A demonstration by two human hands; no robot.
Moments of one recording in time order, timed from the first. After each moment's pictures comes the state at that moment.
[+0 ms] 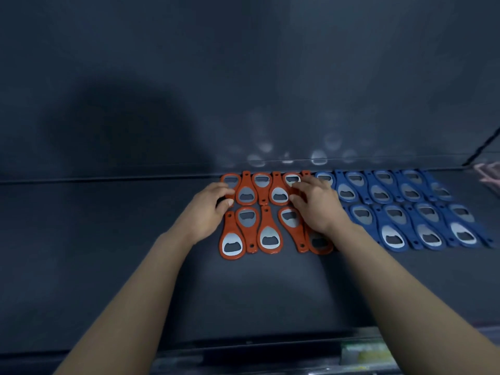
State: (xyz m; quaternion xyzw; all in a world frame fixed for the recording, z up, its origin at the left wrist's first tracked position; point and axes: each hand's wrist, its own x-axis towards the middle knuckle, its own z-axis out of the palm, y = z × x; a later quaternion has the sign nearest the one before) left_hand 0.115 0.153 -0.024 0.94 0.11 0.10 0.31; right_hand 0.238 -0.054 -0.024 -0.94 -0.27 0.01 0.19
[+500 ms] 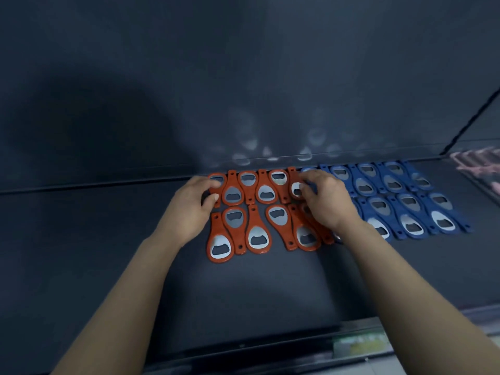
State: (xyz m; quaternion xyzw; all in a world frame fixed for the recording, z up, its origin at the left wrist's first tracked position) left_hand 0.115 0.147 -0.010 0.92 0.12 0.15 0.33; right_hand 0.231 -0.082 -0.003 -0.92 -0.24 -0.05 0.30
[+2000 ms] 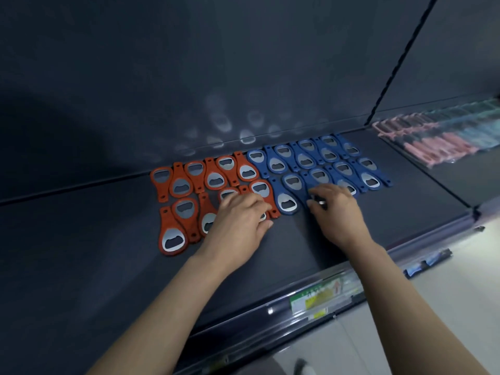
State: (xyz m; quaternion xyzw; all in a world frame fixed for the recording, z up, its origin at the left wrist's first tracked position) left_hand 0.114 0.006 -0.015 0.96 -0.14 0.14 0.20; right_hand 0.176 -0.185 -0.021 -0.96 -0.09 -0.08 0.24
